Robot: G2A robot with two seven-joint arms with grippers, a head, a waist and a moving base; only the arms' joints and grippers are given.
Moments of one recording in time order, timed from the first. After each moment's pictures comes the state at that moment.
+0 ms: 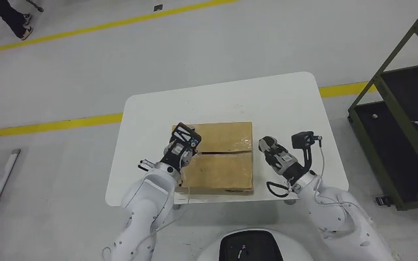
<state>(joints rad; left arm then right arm) 1.22 -1.23 -1.31 -2.00 1.69 -0.32 -0.52 -1.40 -1.33 1.30 -1.82 -0.72 -0.18 0.23</state>
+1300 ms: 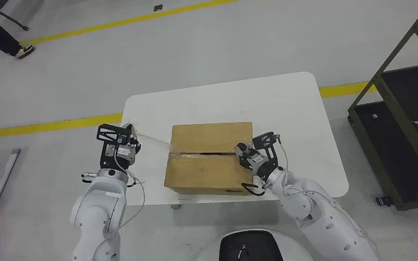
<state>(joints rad) 1.33 -1.21 -1.68 -2.02 1.60 -0.24 -0.45 -1.23 -1.36 1.11 -1.61 -0.82 -0.11 0.27</state>
